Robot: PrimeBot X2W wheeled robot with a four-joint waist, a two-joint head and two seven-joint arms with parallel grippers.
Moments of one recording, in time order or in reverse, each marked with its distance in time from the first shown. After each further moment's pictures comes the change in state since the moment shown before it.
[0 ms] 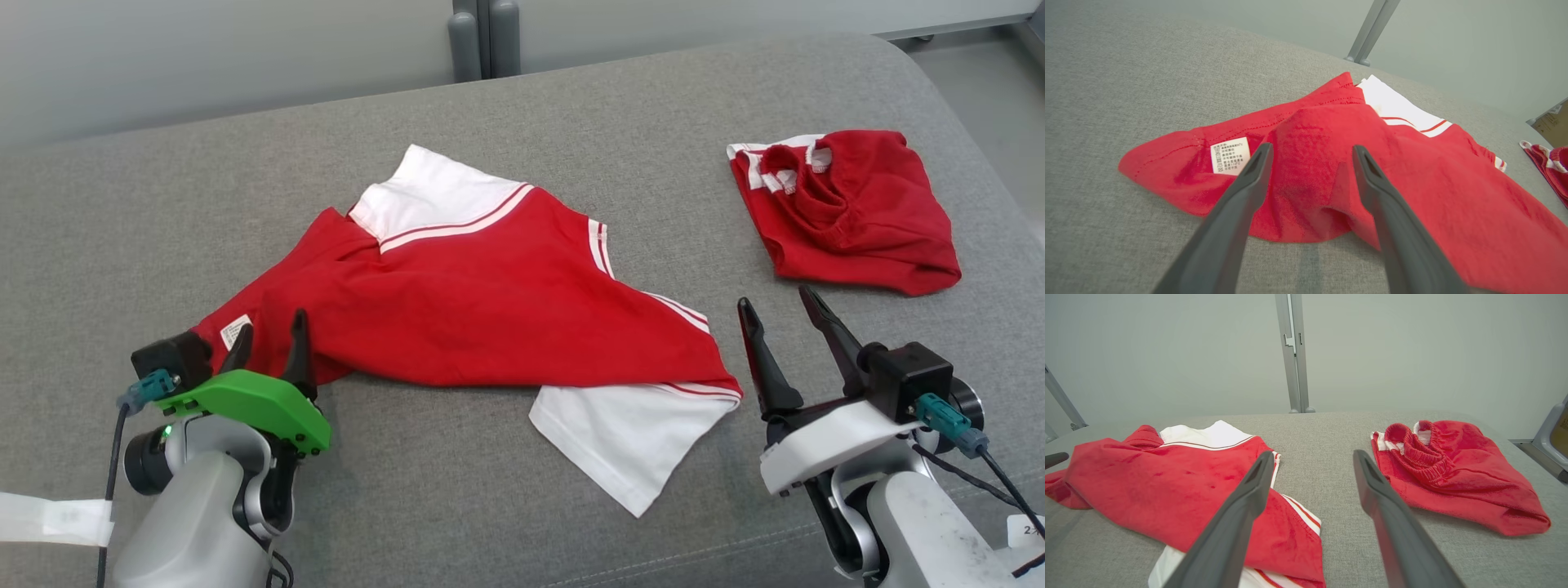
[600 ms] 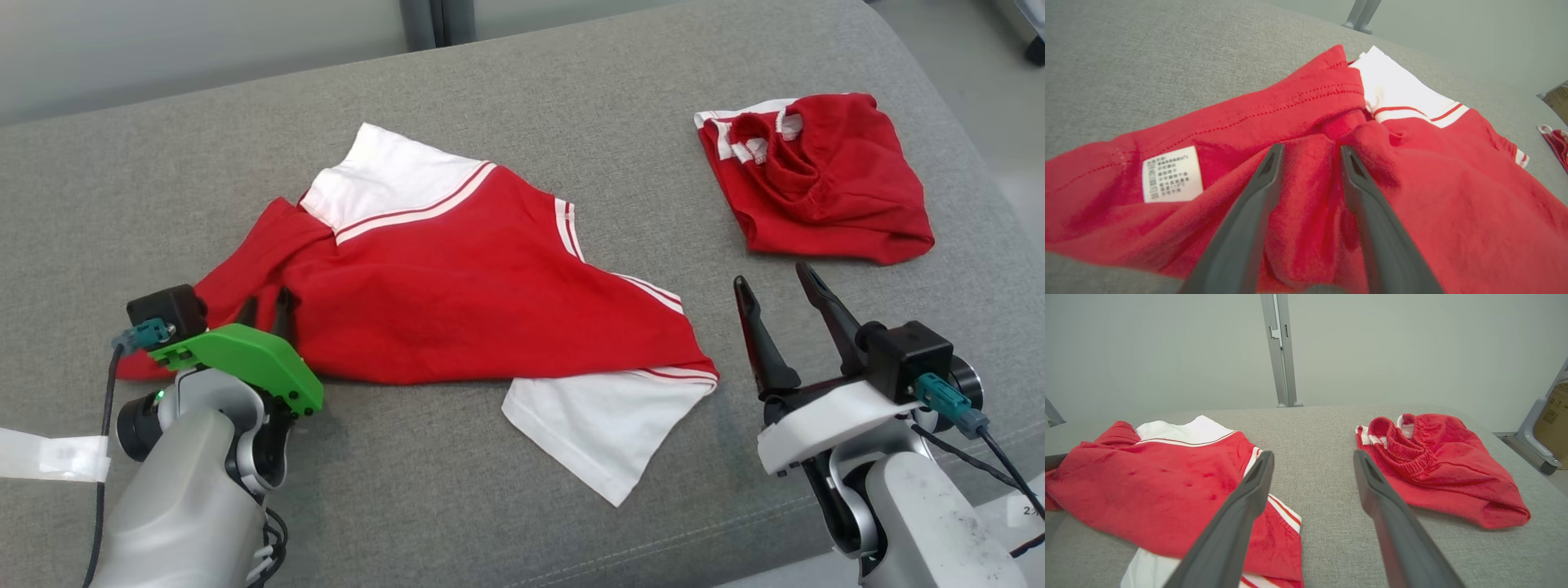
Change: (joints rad) left arm -0.128 -0.007 0.000 0.105 -0.013 0.012 0.103; right arm -0.050 0.003 0.010 -0.005 -0.009 0.013 0.011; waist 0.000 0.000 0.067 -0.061
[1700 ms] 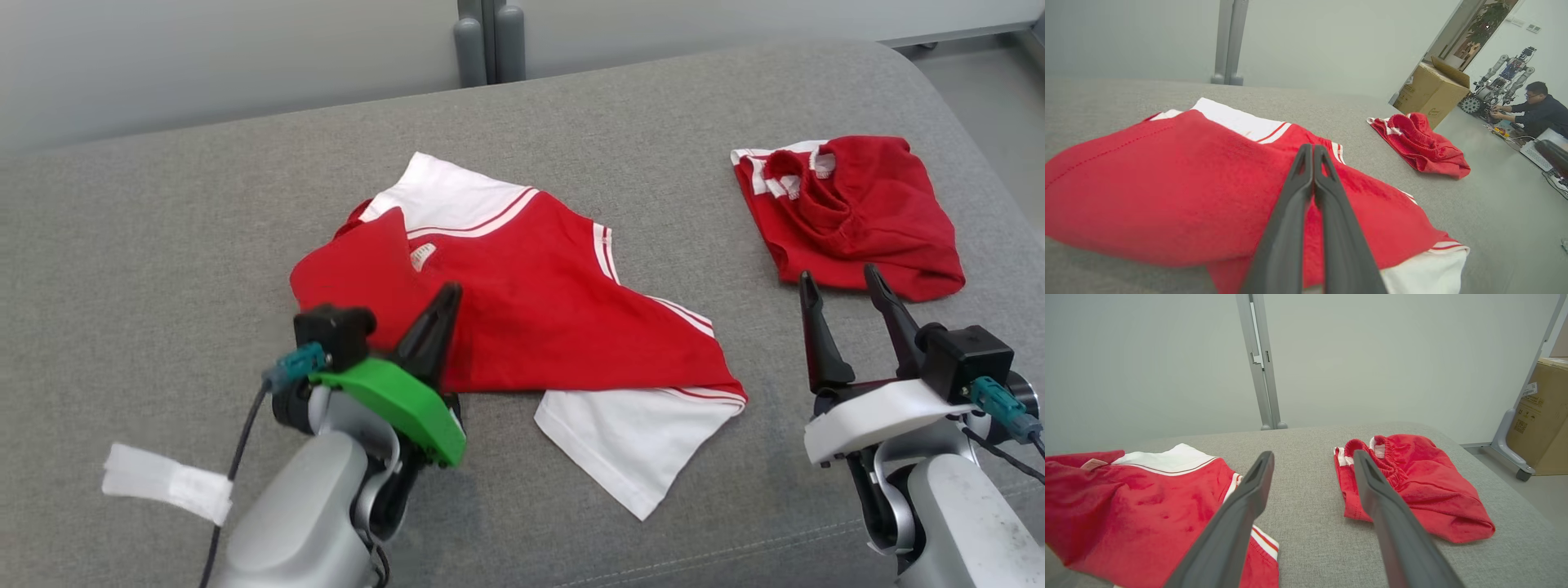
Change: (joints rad) left arm 0.064 -0.091 -0.187 -0.229 0.091 -0.177 -0.106; right arm 0.017 -0.013 -0.097 0.036 0.016 -0.036 -0.031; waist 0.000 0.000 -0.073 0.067
